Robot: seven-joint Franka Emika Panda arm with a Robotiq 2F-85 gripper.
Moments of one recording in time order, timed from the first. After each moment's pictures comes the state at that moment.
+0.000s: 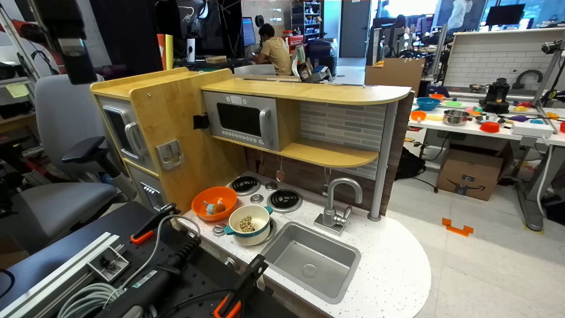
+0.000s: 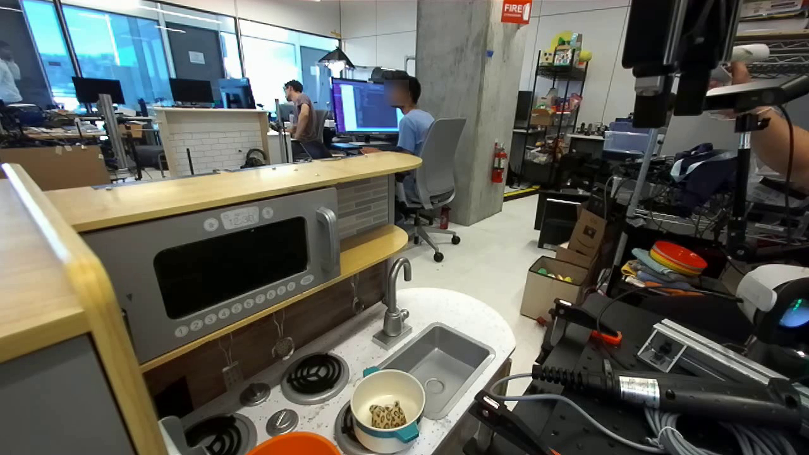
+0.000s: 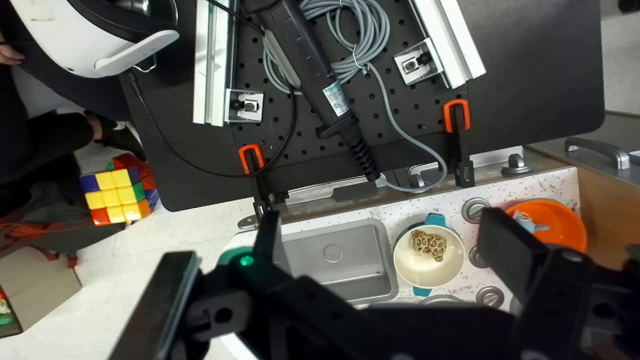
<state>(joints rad) 0.01 -0.84 0.15 -2.73 0.00 1.80 0.28</state>
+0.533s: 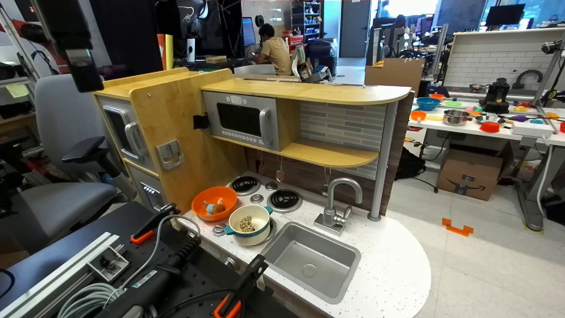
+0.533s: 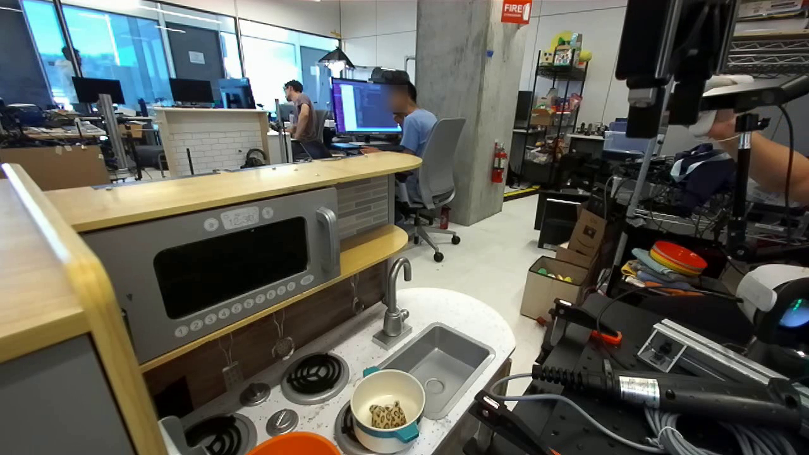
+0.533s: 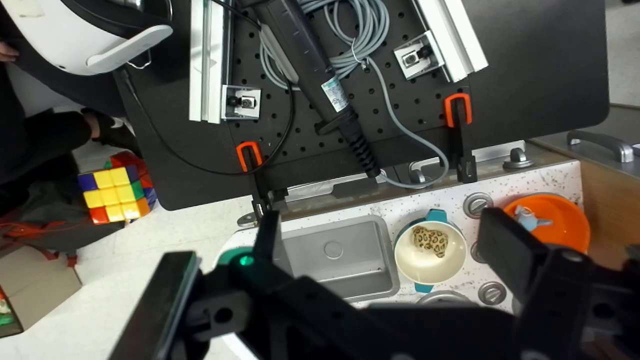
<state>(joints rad) 0.01 -0.84 0.15 -2.76 0.00 1.84 0.29</state>
